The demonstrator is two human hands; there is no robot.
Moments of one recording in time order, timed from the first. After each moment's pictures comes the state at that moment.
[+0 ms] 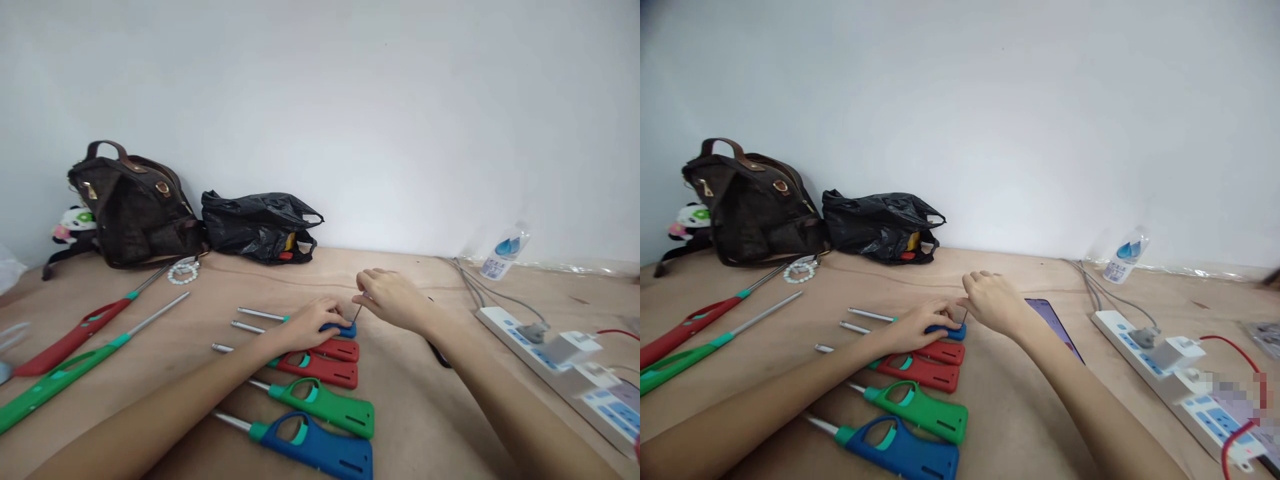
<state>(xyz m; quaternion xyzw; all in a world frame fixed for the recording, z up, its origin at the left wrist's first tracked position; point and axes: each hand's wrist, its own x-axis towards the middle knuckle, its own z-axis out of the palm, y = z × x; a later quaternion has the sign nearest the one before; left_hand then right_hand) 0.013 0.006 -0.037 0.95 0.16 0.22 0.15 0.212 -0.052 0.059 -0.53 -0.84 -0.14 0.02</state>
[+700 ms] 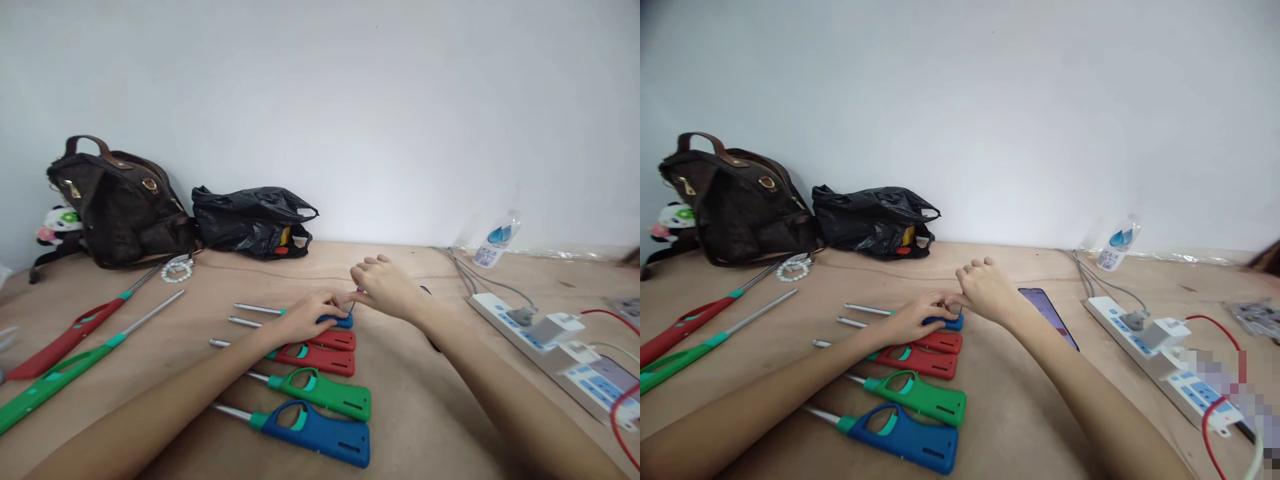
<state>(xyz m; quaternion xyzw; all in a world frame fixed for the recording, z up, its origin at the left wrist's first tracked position) 0.012 0.012 -0.043 0.95 0.16 0.22 0.16 0.212 -0.051 0.057 -0.50 -0.84 -0.19 0.03</state>
